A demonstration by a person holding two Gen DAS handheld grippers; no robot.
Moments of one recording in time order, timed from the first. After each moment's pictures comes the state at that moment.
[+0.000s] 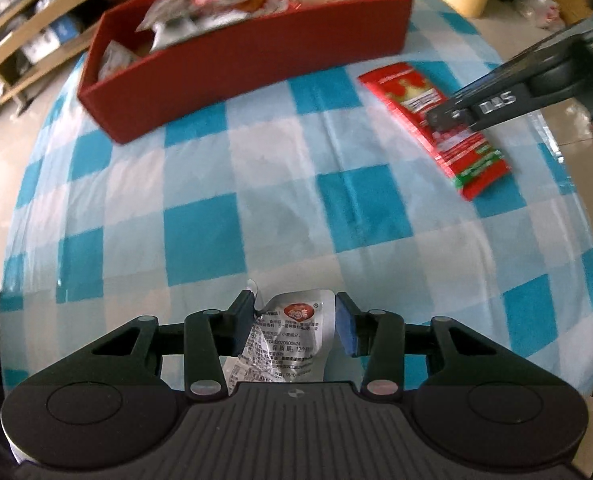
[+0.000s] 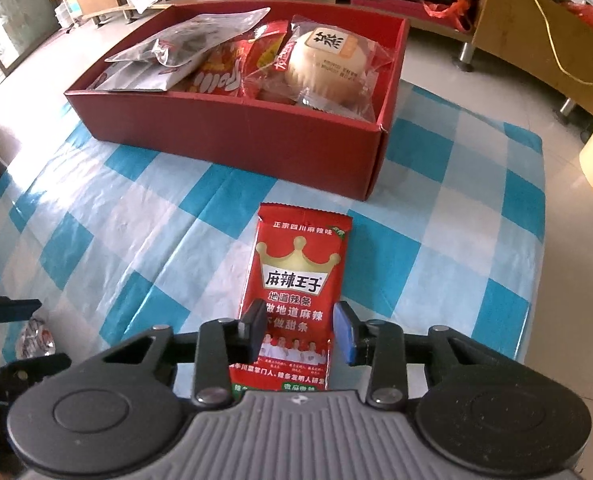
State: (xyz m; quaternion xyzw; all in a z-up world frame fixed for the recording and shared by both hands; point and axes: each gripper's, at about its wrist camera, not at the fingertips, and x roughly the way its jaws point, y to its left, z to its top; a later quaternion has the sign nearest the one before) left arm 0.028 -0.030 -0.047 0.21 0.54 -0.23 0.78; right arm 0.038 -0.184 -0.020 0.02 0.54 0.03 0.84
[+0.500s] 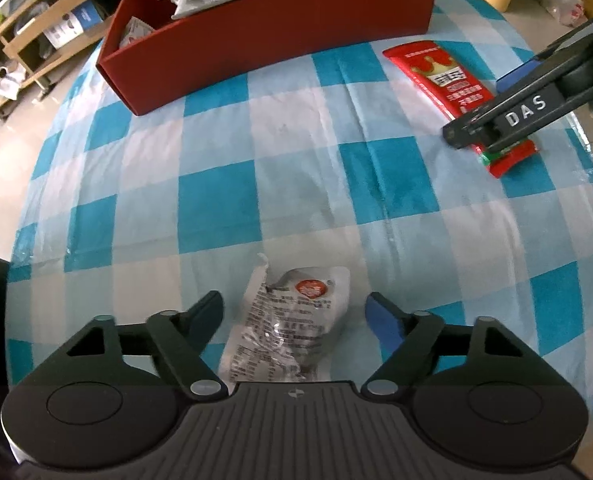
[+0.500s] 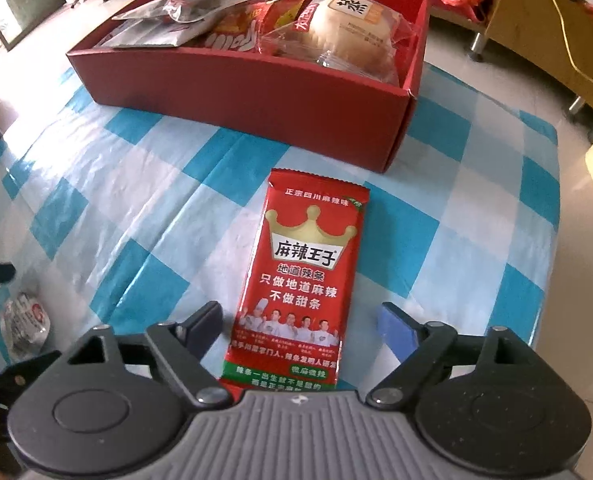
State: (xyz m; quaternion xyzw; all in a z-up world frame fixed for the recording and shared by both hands) left arm 0.013 -0.025 -0.059 0.22 0.54 -0.20 0.79; right arm 0.037 -0.175 -0.039 0.00 0.57 0.05 0.82
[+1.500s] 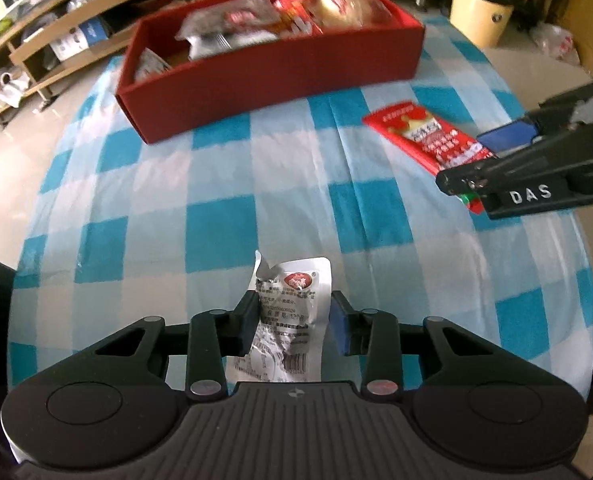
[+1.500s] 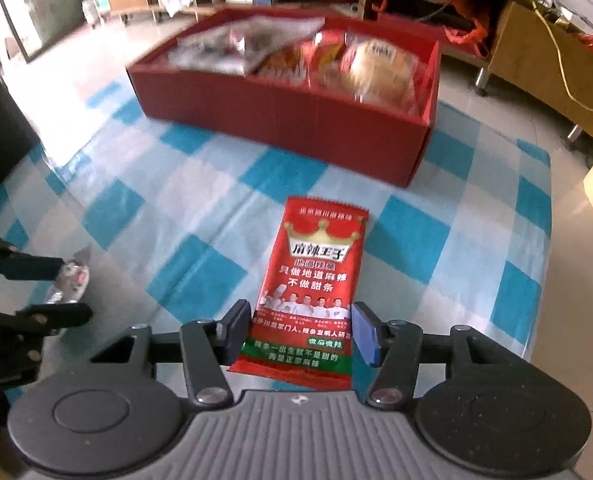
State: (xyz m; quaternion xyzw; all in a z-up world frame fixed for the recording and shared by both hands) left arm 0.010 -0.018 -0.029 0.18 0.51 -0.21 0.81; right arm -0.004 -0.154 -0.007 0.00 0.51 0.06 0.86
